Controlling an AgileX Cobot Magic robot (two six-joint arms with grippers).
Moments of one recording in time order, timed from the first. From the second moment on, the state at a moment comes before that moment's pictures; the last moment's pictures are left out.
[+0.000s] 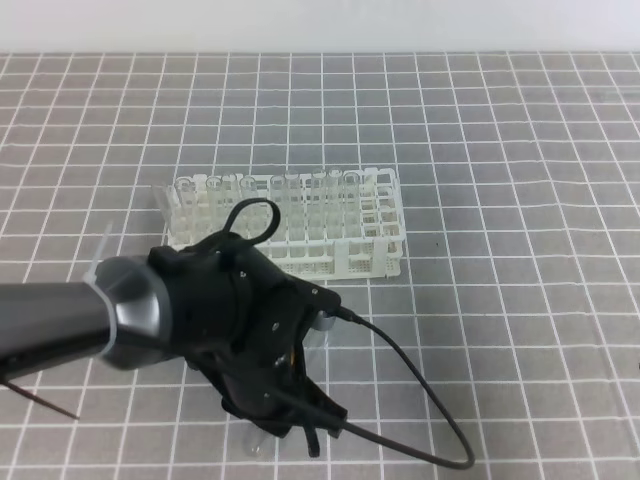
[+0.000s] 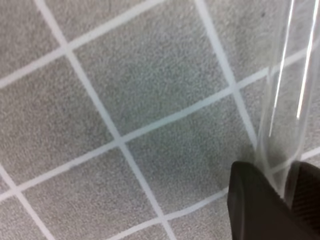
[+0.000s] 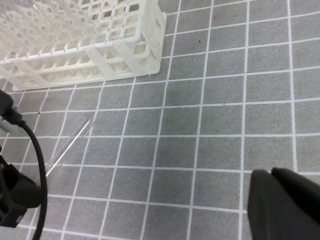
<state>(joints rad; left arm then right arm) -0.83 1.78 -1.05 0.04 0.80 -0.34 0.06 0.66 -0.47 0.63 0.66 -0.30</state>
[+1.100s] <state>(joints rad) -0.83 1.32 -0.97 0.17 0.72 -0.33 0.06 0.68 -0.51 0.68 0.76 -0.35</state>
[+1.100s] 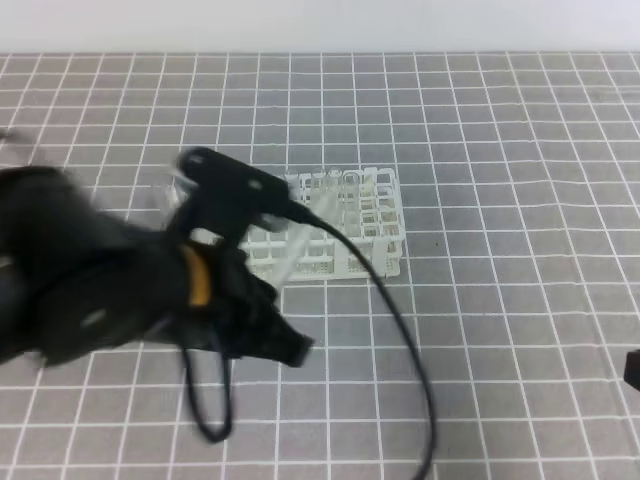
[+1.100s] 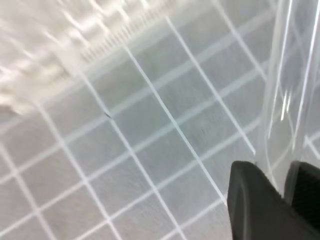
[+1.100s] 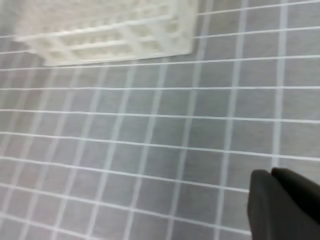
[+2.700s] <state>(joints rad) -0.83 0.68 -0.38 1.51 0.18 -1.69 1.16 1.03 -0.59 0.71 -0.54 -0.65</state>
